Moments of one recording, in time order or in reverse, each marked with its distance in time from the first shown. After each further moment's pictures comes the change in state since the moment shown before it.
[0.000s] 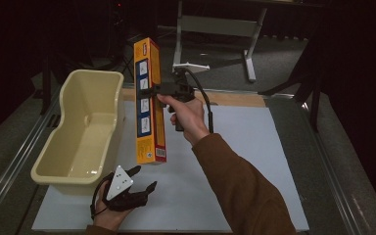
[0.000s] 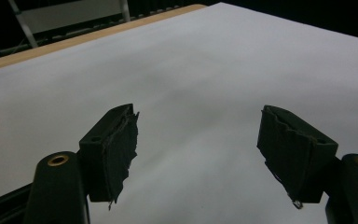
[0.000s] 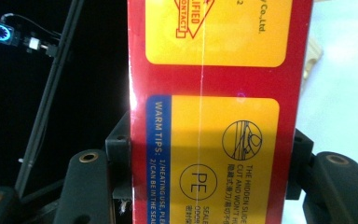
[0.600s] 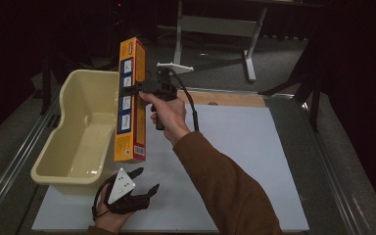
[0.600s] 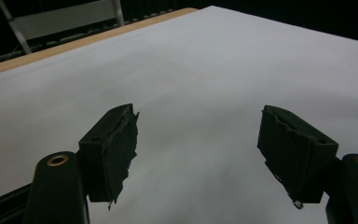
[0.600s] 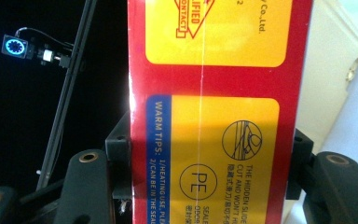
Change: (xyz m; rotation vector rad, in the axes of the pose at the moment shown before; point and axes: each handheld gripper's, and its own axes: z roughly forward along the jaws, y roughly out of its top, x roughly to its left) left arm -0.009 0.001 -0.001 -0.011 -0.015 0.031; right arm 0.013 0.002 0.041 -0.014 0.046 0.054
